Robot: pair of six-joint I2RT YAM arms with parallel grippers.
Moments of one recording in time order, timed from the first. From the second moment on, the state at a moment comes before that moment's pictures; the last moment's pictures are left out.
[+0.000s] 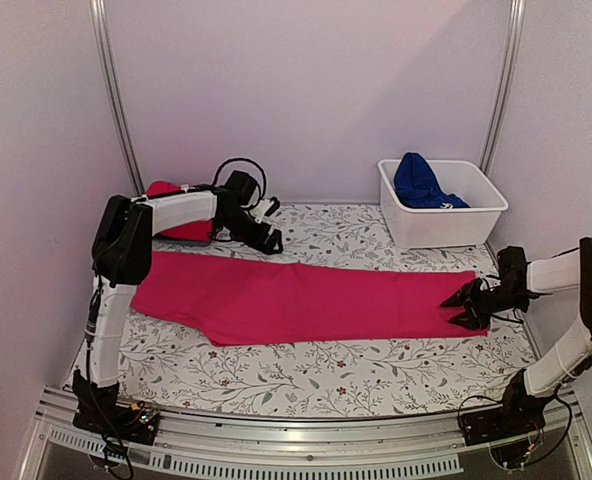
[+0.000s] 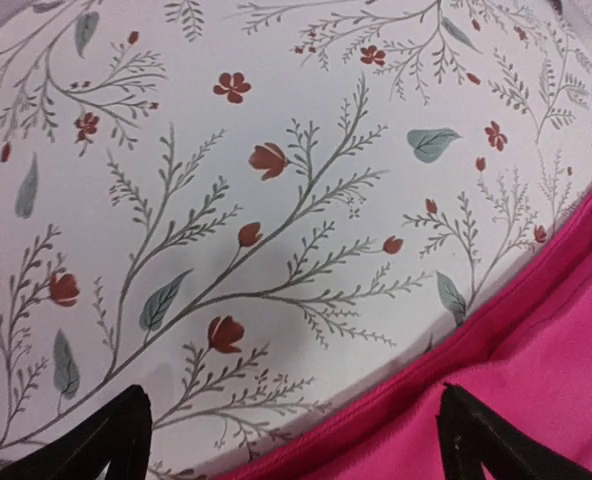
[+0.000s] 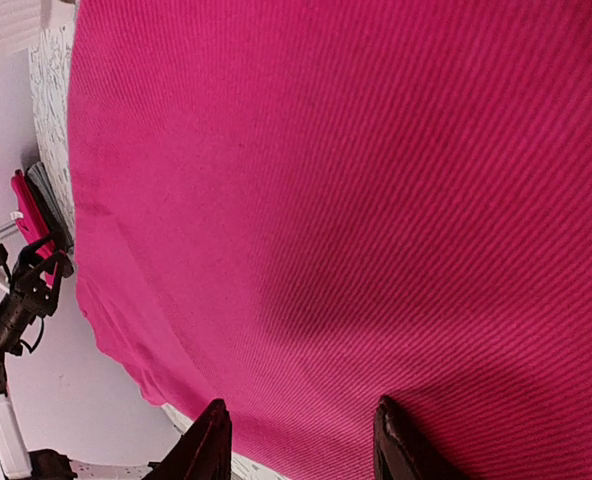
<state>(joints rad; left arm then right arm) -0.46 2.42 2.01 -0.63 0.23 0.09 -0.13 1.52 0.61 -0.32 -0.64 0.68</state>
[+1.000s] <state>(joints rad) -0.35 1.77 1.36 -0.45 0.44 -0.24 -0.39 1.47 0.90 -0.59 -0.23 0.35</state>
